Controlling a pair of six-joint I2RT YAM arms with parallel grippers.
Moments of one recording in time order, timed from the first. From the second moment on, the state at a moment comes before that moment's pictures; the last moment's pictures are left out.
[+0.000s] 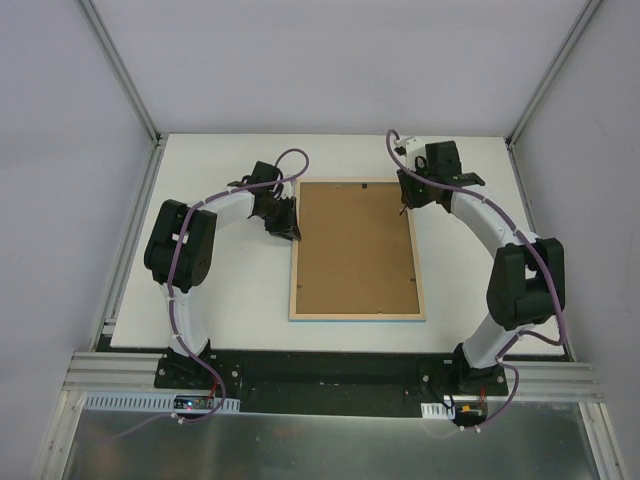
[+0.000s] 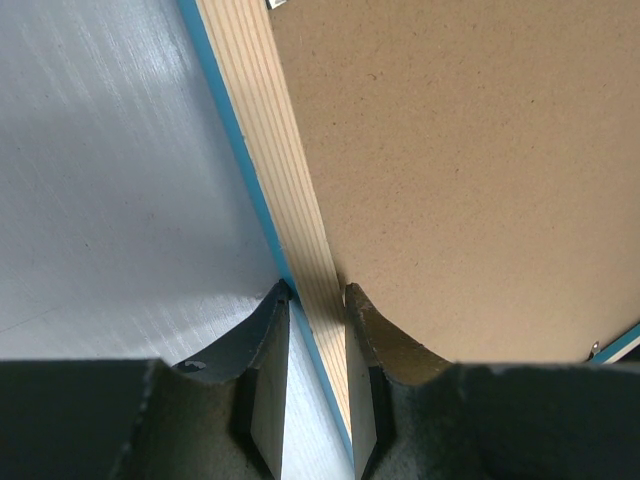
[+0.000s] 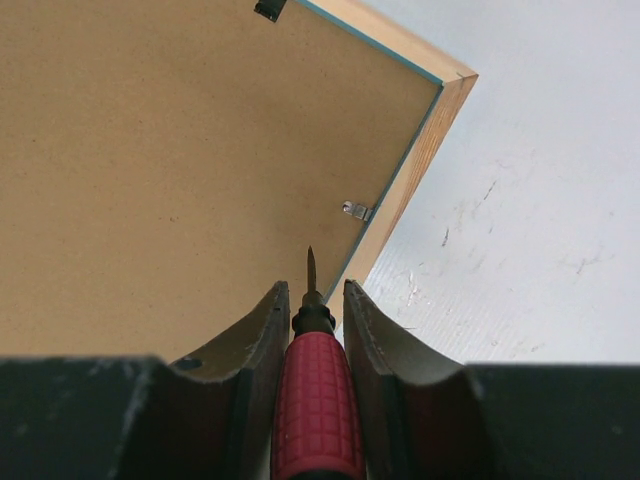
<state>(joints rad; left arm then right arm) -0.34 1.97 1.29 -0.45 0.44 -0.30 0.24 1.67 1.31 -0.45 -0.17 -0.26</state>
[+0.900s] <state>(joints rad) -0.33 1.97 1.29 -0.45 0.46 -0.29 0.24 1.80 1.39 -0.42 -0.07 -0.27</state>
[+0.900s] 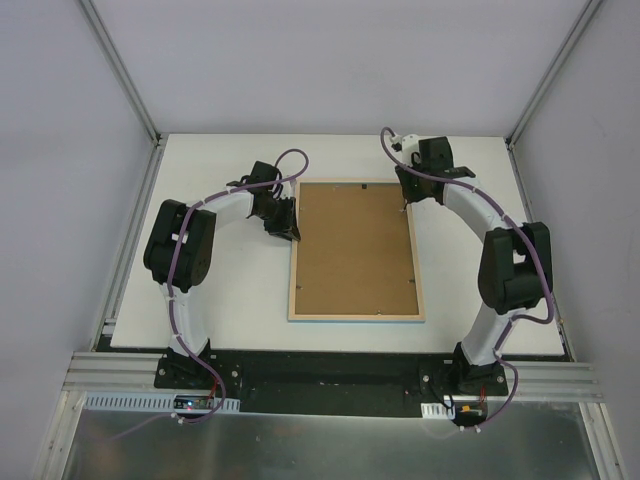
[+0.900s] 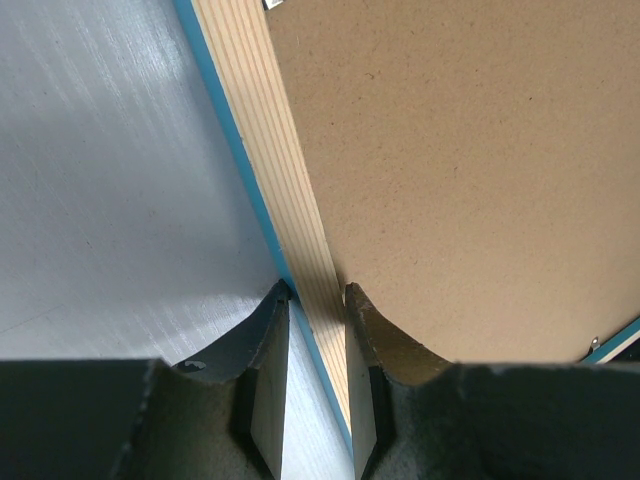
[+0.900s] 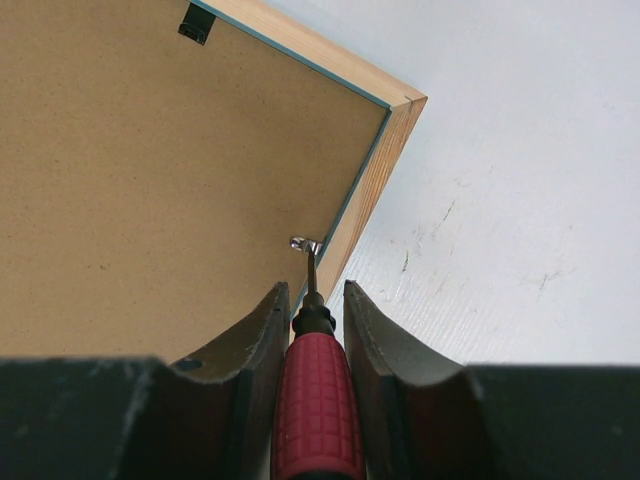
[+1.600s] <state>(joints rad) -0.33 1.97 1.29 -0.45 0.46 -0.28 0.24 1.80 1.40 -0.46 -0.08 -0.31</state>
